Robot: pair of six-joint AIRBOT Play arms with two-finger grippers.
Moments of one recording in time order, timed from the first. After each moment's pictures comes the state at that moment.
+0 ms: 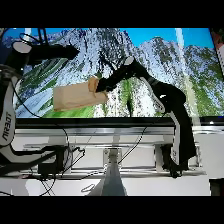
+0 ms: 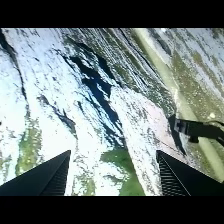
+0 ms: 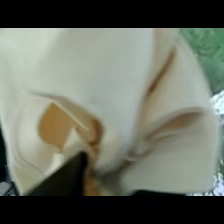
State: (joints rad) left arm 0.03 -1.45 1.33 0.72 -0.83 -0.78; right arm 0.46 -2.23 1.86 -0.55 1.40 1.16
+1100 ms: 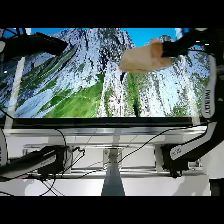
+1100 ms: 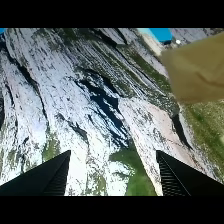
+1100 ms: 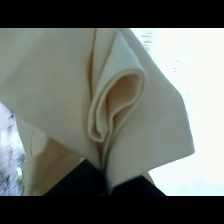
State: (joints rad) left arm 0.06 -1.24 1.33 0.78 -0.94 -0.78; right arm -0.18 -1.74 1.92 -1.30 1.47 1.51
